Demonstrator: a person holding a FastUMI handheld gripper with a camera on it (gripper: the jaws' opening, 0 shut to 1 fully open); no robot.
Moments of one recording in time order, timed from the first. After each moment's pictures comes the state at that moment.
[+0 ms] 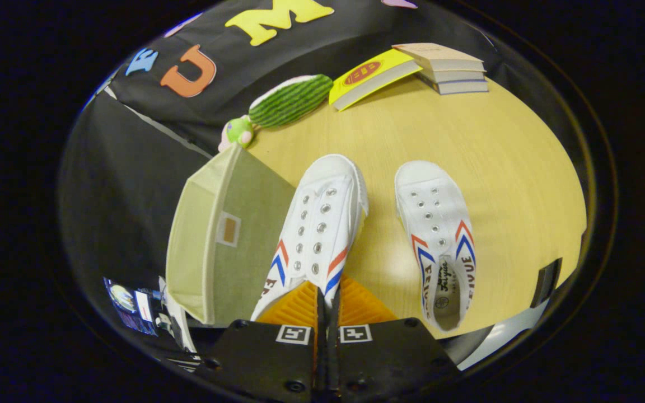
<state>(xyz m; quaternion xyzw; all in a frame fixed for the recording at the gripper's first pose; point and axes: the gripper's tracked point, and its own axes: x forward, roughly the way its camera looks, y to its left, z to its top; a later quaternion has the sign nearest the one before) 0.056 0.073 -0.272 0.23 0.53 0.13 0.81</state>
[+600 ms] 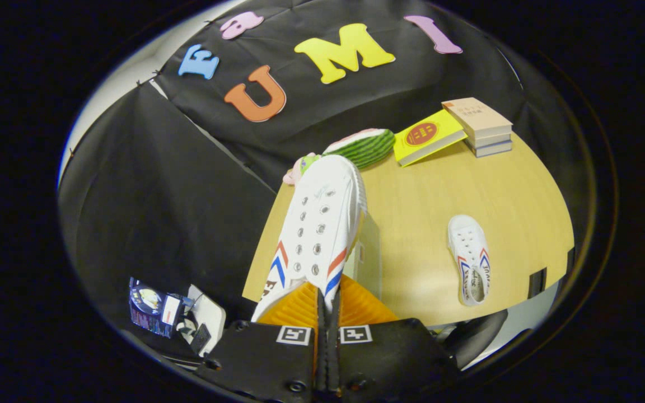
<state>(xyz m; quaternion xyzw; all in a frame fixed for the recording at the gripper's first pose) 0.044 0.174 -0.110 0.21 0.45 0.18 0.85</state>
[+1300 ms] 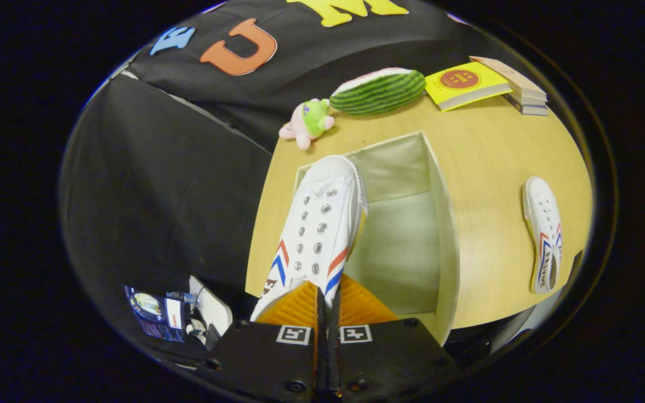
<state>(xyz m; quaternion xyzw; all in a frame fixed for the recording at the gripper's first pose) 0.090 0.300 -0.229 0.22 0.57 0.17 0.77</state>
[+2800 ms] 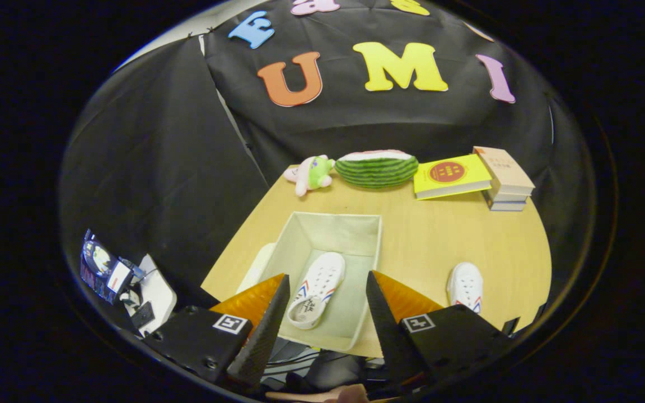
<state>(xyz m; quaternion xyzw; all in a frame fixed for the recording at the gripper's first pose) 0.082 0.196 -0.132 0.05 0.41 0.18 0.89</state>
